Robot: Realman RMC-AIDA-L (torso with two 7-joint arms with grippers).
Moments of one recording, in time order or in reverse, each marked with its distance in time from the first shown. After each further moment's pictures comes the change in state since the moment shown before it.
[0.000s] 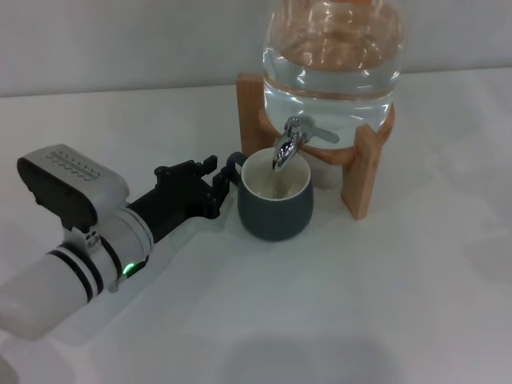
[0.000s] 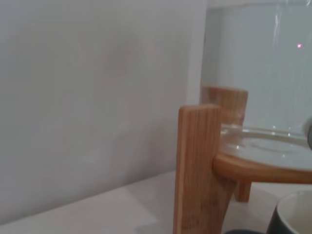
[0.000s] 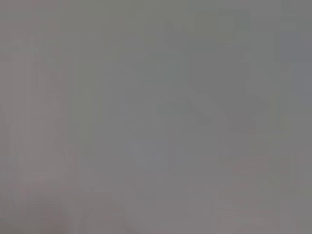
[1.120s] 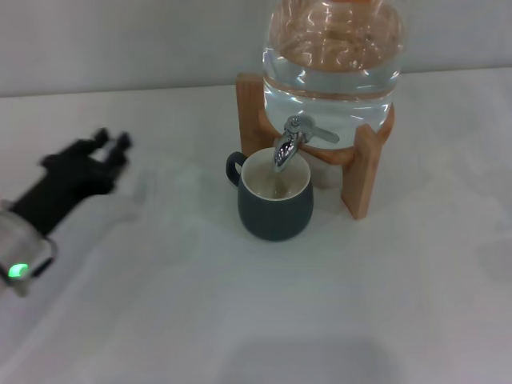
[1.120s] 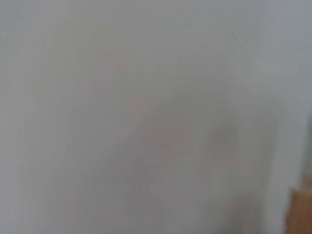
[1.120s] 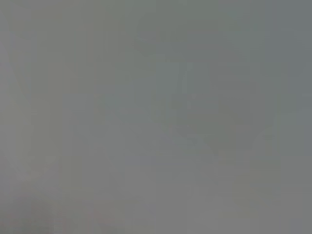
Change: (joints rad) left arm 0.195 0.018 -0.038 0.267 0.000 -0.268 -0.309; right arm -0.013 -0.024 0.016 0.000 -0.001 -0.004 0.010
